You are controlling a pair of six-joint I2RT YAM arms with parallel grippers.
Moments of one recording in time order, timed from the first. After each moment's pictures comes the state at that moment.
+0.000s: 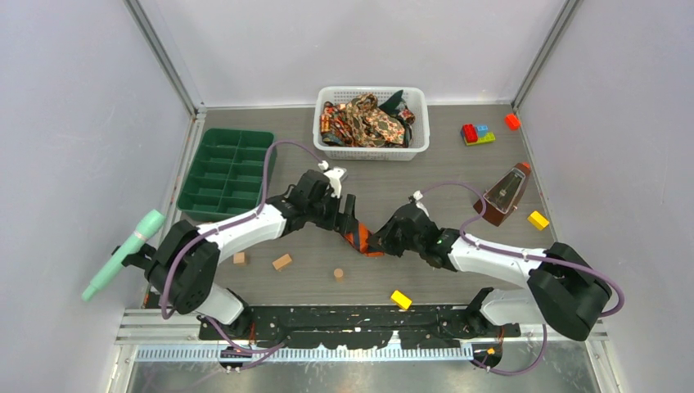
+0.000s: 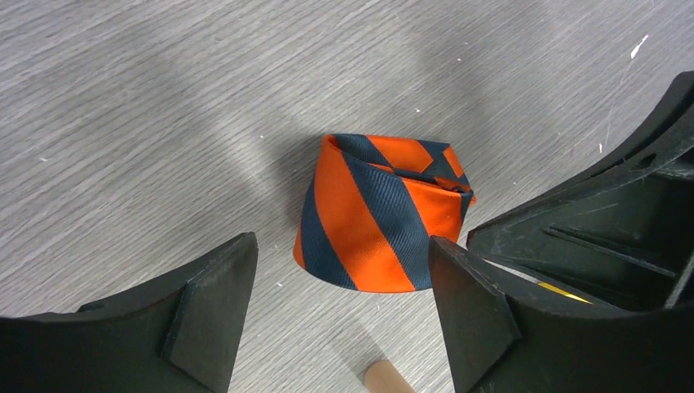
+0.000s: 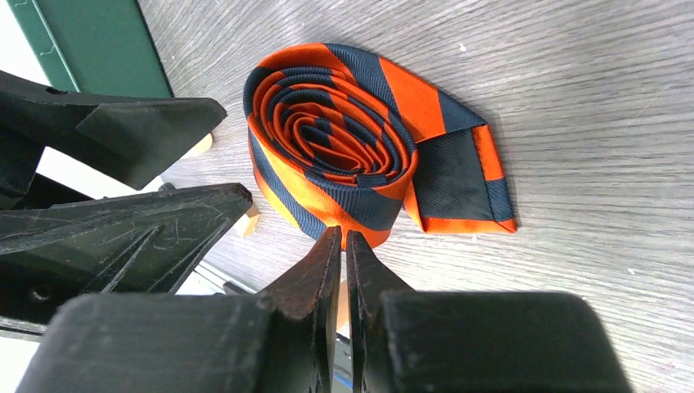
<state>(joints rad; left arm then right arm) -0.68 1.48 0.86 -0.15 0.19 -0.36 0.80 1.26 0.52 0.03 0.01 1.32</state>
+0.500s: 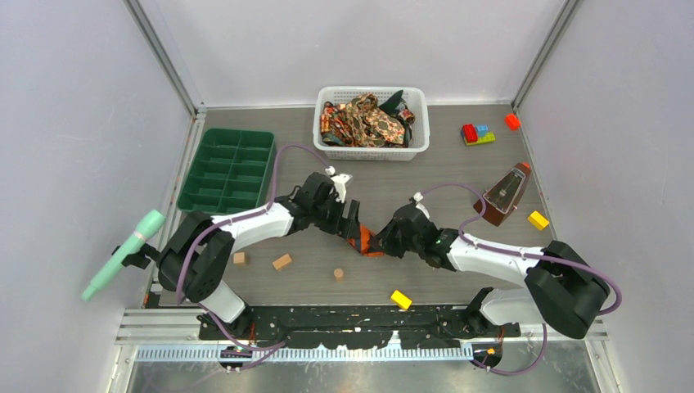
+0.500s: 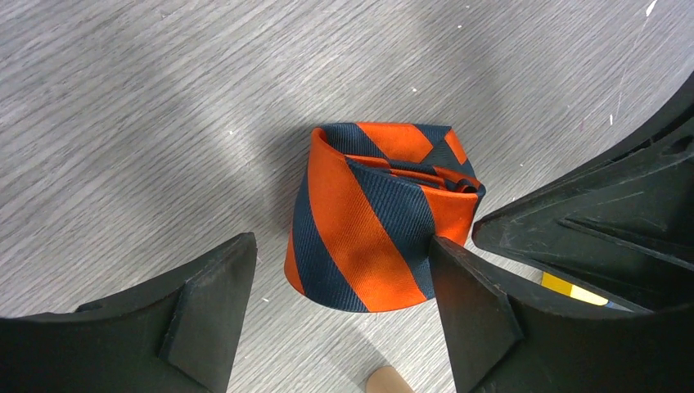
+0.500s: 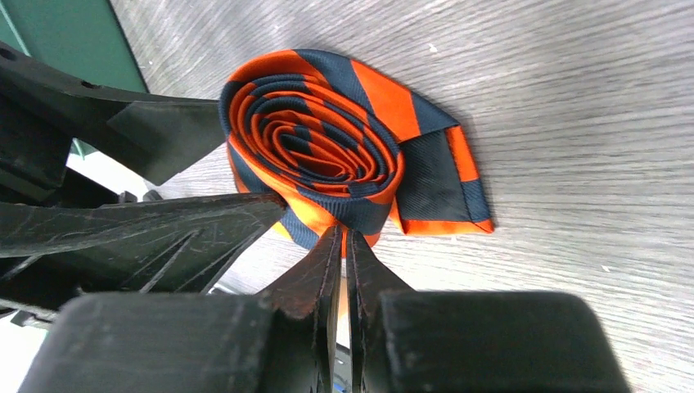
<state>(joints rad) -0.68 1.57 0.86 -0.12 0.28 -0.34 0.80 1.28 0.51 0.02 0.02 1.32</state>
